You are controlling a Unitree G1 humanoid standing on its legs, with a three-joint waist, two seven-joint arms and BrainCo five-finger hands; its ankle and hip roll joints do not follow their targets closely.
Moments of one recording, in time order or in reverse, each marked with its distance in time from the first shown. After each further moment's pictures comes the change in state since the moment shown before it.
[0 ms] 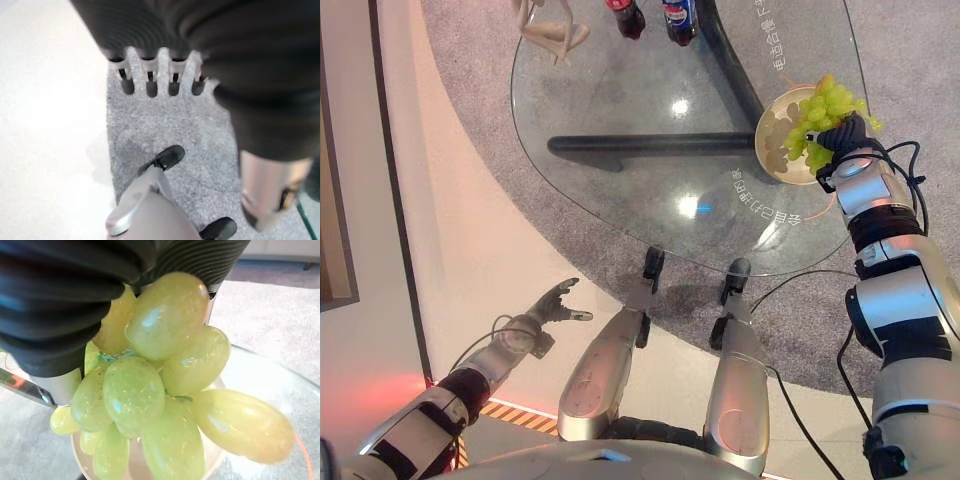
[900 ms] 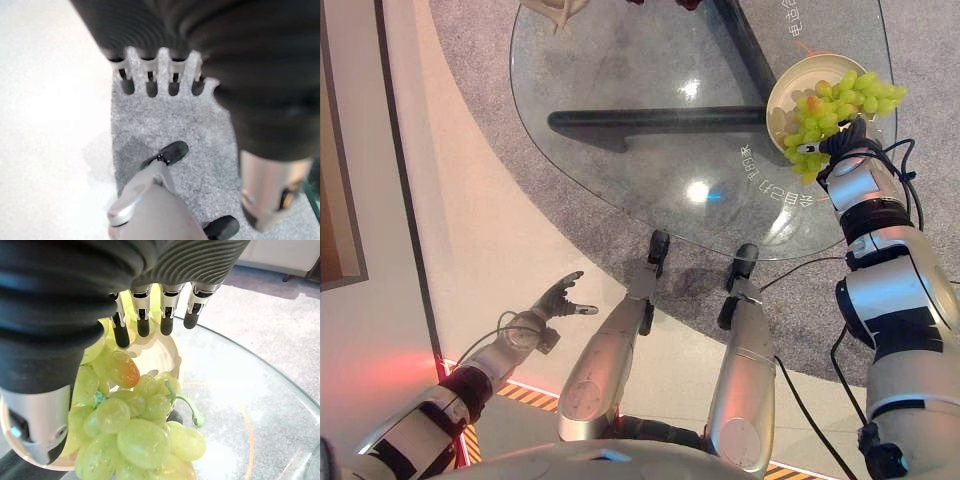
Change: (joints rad) left arm 0.001 0.001 -0.030 -0.041 -0.039 -0.001 0.031; right arm -0.038 0.035 0.036 0.093 -0.075 0.055 -0.050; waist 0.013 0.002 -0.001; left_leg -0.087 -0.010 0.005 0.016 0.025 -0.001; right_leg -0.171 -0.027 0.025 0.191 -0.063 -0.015
